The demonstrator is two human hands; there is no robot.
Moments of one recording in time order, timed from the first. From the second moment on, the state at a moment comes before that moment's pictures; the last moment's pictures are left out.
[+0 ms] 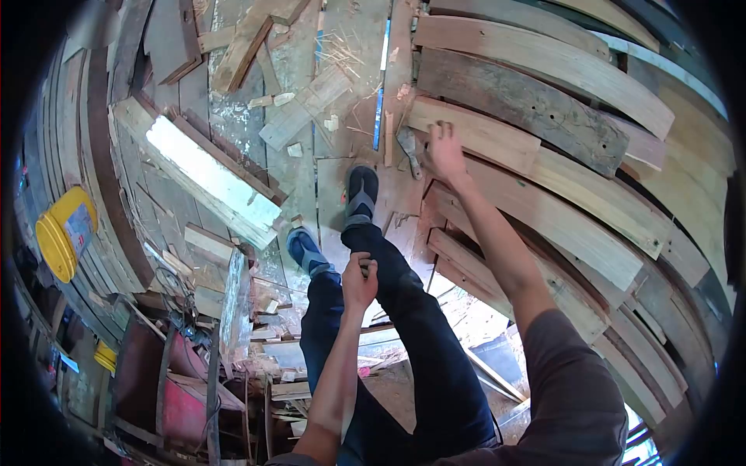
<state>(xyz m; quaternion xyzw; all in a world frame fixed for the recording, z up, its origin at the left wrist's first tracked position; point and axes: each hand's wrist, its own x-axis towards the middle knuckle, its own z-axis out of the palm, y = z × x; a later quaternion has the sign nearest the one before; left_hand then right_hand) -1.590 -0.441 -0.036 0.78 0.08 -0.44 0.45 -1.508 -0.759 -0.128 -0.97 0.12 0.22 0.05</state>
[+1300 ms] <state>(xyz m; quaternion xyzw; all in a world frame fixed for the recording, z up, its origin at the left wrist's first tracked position) -1.574 -0.446 -0.034 0.74 0.17 -0.47 0.44 -1.385 -0.680 -0.201 -0.78 0.29 0.09 0.54</state>
